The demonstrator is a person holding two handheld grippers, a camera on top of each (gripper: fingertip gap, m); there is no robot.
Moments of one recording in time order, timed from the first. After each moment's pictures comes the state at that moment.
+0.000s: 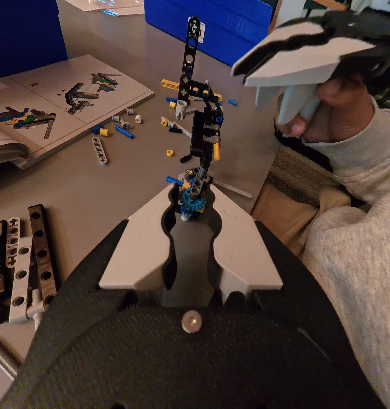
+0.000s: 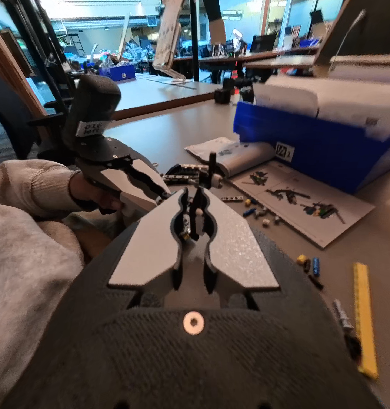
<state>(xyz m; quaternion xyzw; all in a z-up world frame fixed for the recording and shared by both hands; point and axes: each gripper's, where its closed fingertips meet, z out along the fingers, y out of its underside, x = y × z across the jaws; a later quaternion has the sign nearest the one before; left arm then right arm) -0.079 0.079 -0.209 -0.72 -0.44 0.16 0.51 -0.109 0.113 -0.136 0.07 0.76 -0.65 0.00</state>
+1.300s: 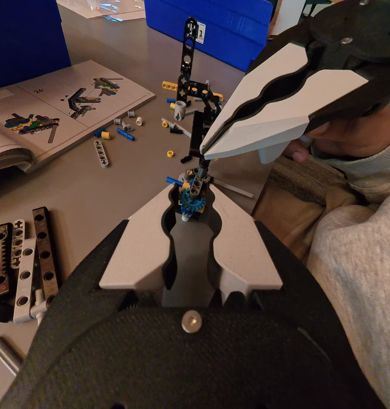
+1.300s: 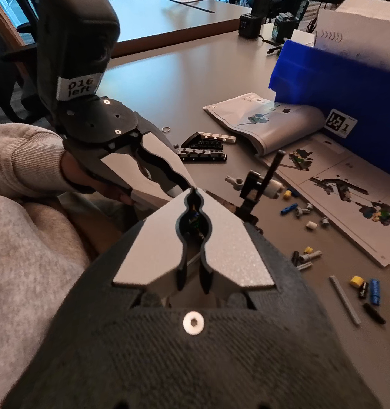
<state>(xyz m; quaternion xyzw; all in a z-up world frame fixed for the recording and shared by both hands) -0.078 0.080 -0.209 -0.73 -0.43 0.17 0.51 -0.076 0.066 -0.167 0.04 0.83 -0.55 0.01</state>
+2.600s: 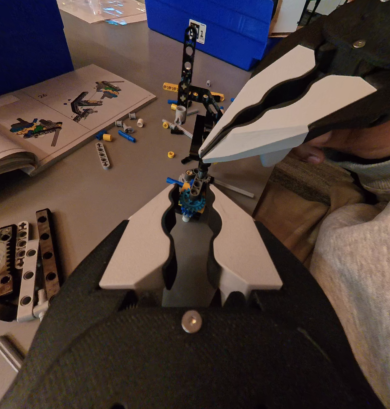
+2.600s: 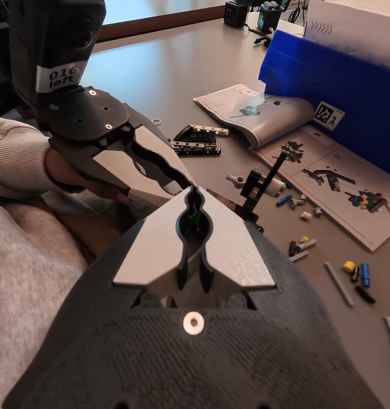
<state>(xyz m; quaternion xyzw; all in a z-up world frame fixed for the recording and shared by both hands) -0.079 0.080 -0.209 -0.73 -0.43 0.18 0.50 -0.076 0.067 -0.172 0.06 0.84 -0.54 -0.03</state>
